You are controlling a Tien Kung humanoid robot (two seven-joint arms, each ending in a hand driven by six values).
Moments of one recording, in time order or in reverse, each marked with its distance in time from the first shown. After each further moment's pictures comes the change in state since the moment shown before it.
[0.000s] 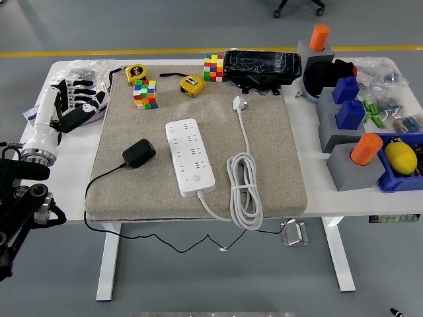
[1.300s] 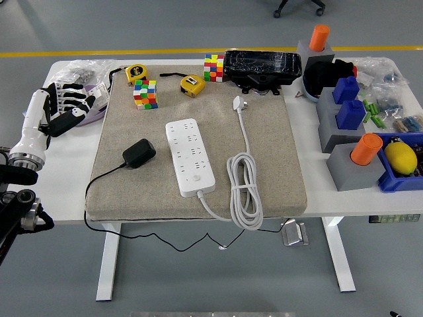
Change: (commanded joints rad) left arm 0.049 0.044 -0.011 -0.040 0.009 -0.012 0.016; right arm -0.004 -0.005 -0.037 -0.004 0.004 0.001 -0.001
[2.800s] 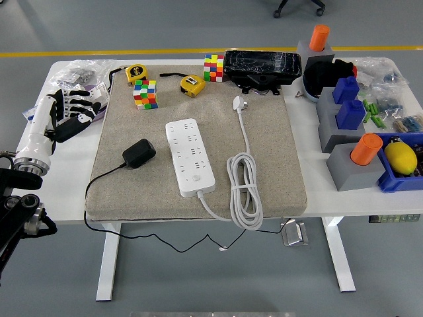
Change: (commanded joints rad) left arm 0.009 -0.007 0.014 -0.005 0.001 -0.005 0.003; right arm -0.017 -0.011 0.014 0.001 -0.001 -0.001 -0.002
